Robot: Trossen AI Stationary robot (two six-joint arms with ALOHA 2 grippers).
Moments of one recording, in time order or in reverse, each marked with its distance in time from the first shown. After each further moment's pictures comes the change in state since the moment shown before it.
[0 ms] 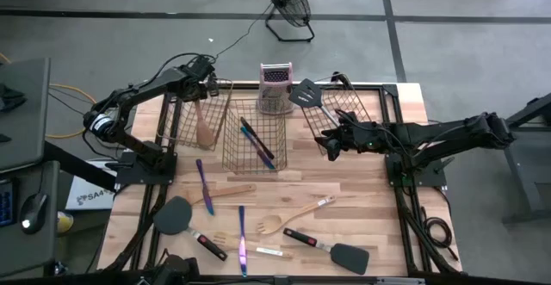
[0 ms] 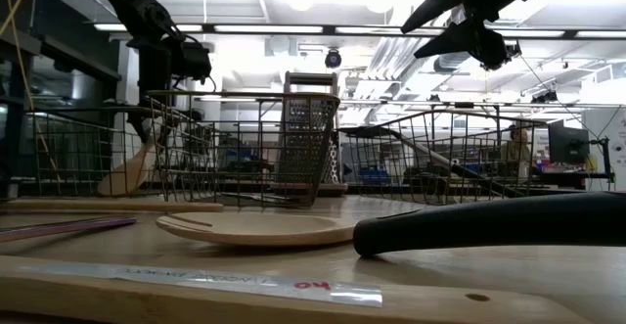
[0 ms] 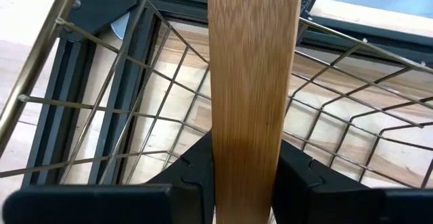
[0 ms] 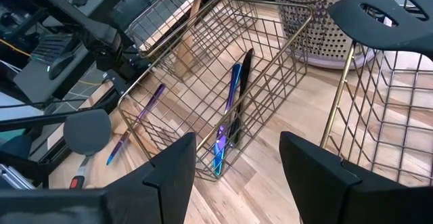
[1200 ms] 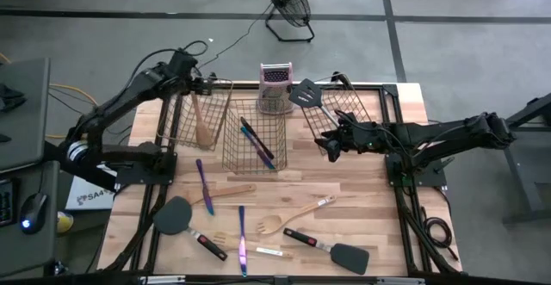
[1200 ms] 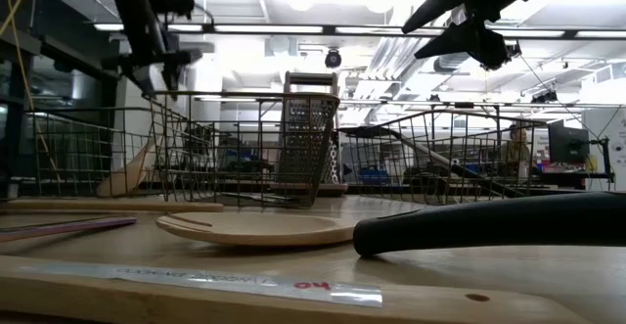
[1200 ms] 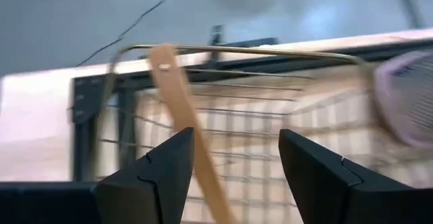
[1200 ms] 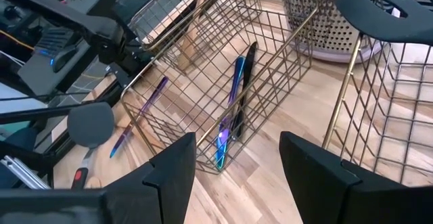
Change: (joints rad) left arm -0.062 -0.332 0.066 -0.082 0.061 0.329; right arm 0.000 0.000 0.000 -0.009 -0.027 -0.002
